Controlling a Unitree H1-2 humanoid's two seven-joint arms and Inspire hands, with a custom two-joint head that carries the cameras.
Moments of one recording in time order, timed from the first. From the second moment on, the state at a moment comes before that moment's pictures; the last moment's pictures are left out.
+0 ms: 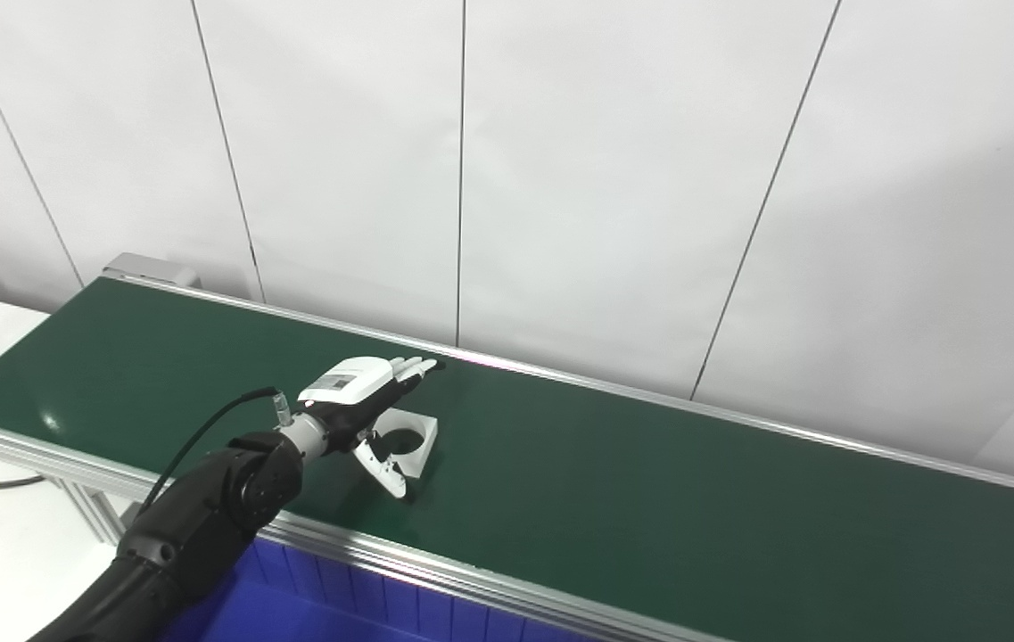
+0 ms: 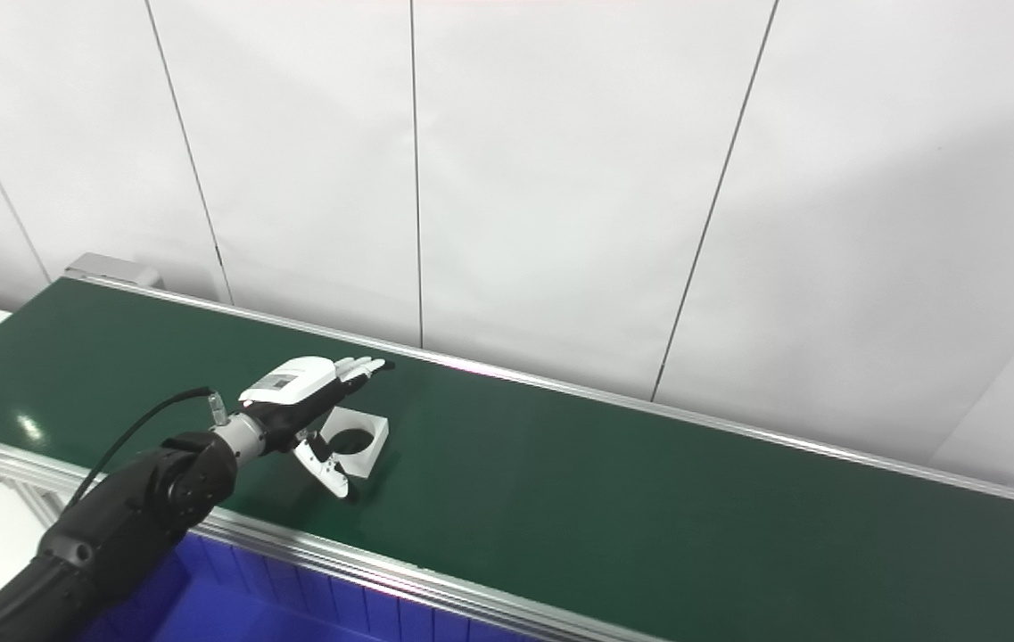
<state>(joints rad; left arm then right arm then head) -0.50 0.44 -0.32 0.54 0.70 -0.16 -0.12 0.32 0.05 0.07 0.22 0.02 -0.42 0.11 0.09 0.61</state>
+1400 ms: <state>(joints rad) -0.76 0.26 -0.40 1.09 0.55 -0.28 0.03 0.36 0.09 0.03 0.17 0.04 -0.42 0.15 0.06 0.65</state>
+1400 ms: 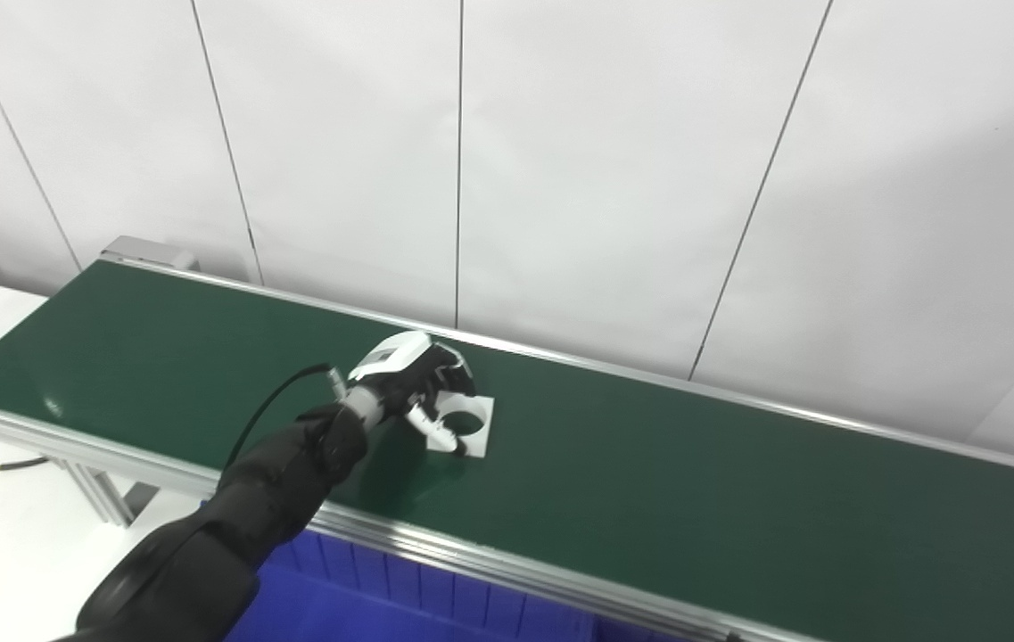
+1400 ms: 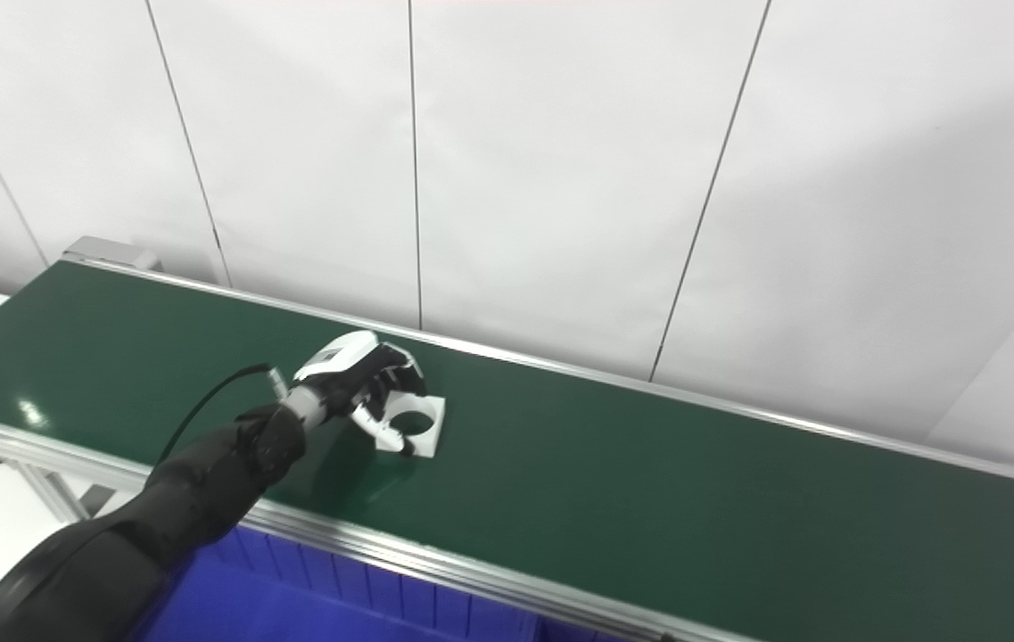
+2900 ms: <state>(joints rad) -0.18 0.35 -0.13 0.07 0.08 -0.24 -0.28 0.36 0.11 0.18 0.08 -0.09 -0.42 -0.06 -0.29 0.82</state>
